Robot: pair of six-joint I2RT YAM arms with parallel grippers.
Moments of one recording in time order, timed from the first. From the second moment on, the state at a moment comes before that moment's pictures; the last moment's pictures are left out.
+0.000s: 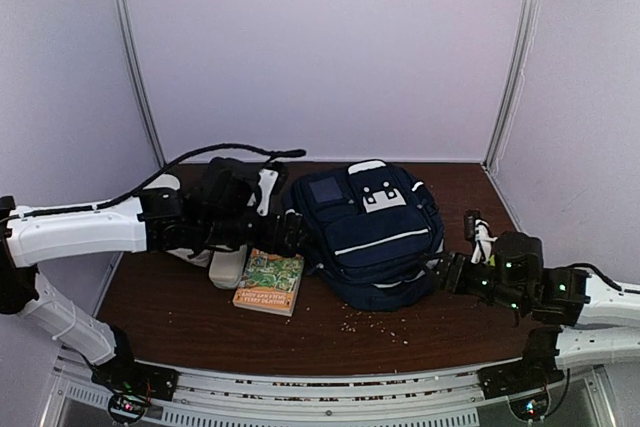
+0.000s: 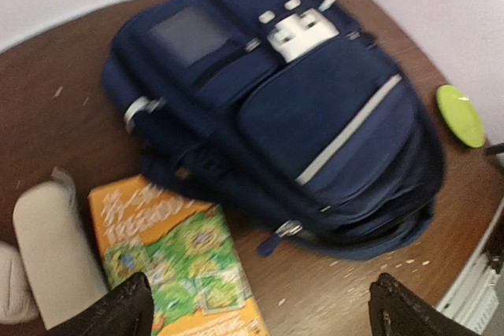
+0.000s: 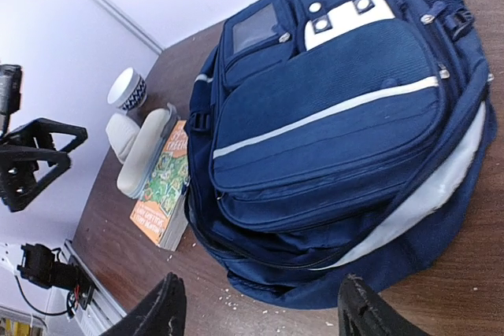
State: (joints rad) left arm -1.00 1.39 1.09 -0.32 -0.19 -0.43; right arm 0.97 0.68 0.39 -0.14 0.28 0.81
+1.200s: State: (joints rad) left arm -0.81 1.40 0.52 0.00 -0.06 -0.92; right arm 1.12 1.85 0.97 0.28 0.04 1.19
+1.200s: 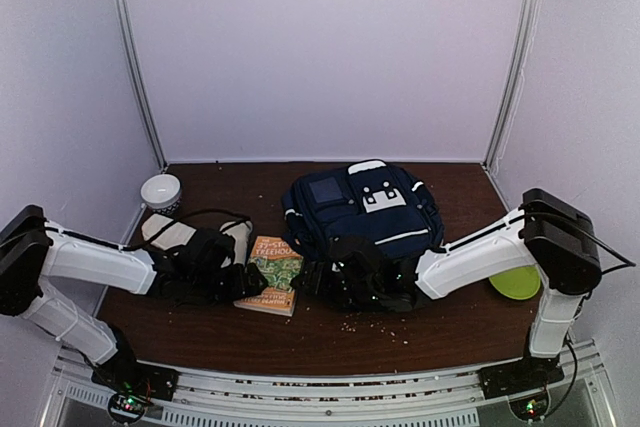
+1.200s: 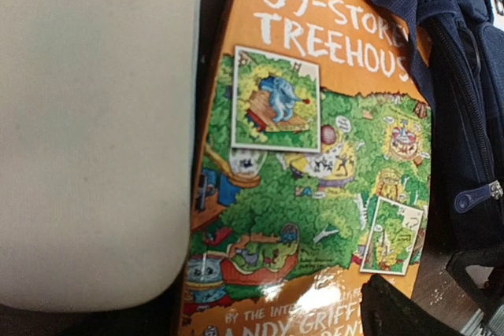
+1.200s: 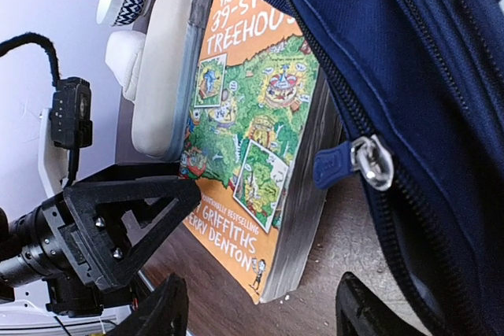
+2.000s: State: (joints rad) left arm -0.81 1.48 0.48 0.19 0.04 -0.86; right arm 1.12 1.95 1.06 0.16 0.04 1.26
